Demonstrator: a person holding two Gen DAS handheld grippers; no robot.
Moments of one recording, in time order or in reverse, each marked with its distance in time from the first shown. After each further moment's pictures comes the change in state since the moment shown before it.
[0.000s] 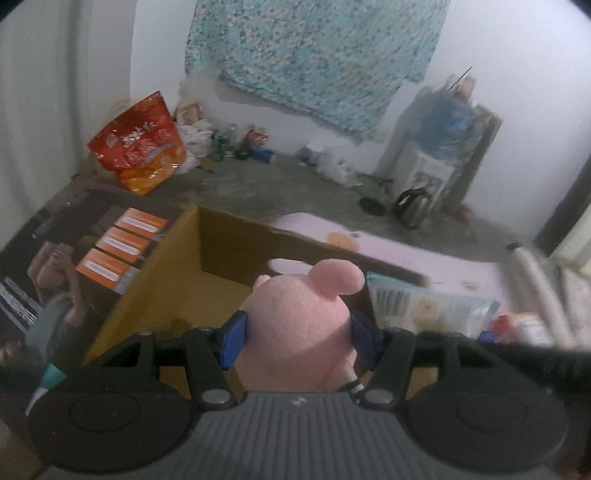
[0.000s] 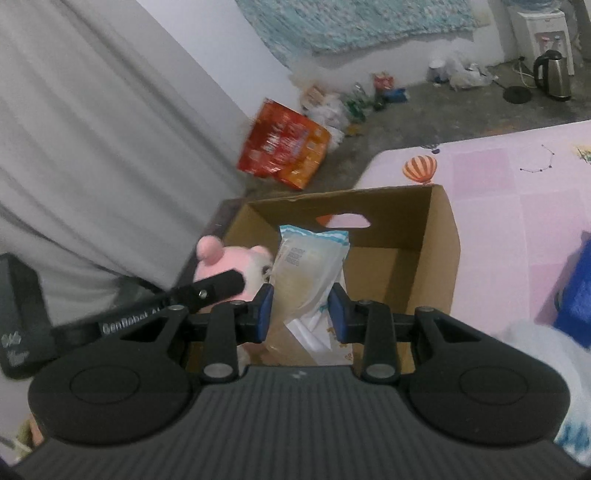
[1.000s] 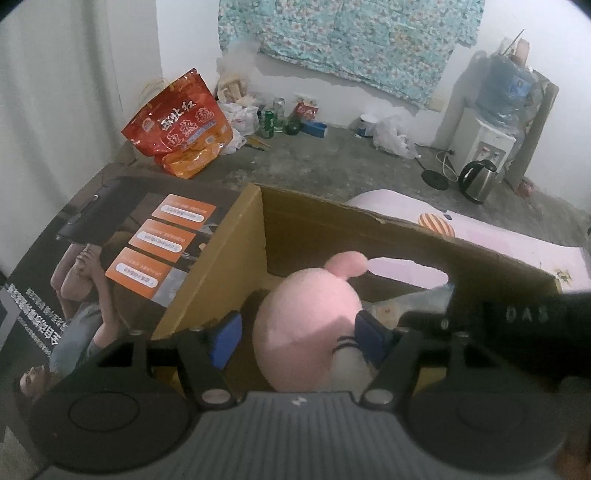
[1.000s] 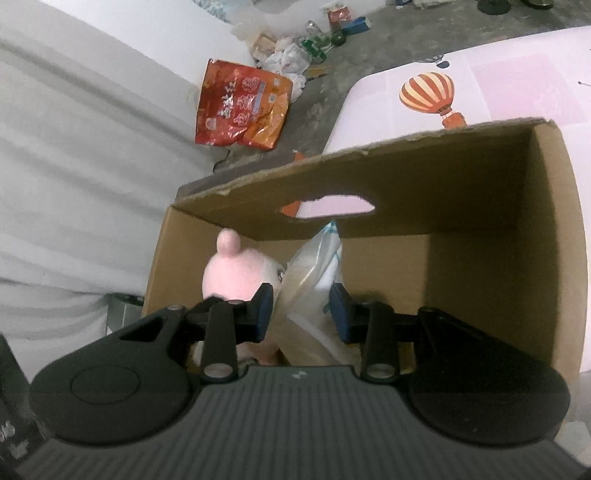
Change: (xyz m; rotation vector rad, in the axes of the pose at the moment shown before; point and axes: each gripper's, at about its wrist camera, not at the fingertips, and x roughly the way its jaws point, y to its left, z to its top) left arm 0.085 0.046 0.015 0.025 0.081 0.178; right arm 0.167 -0.054 0.033 0.226 0.132 -0.025
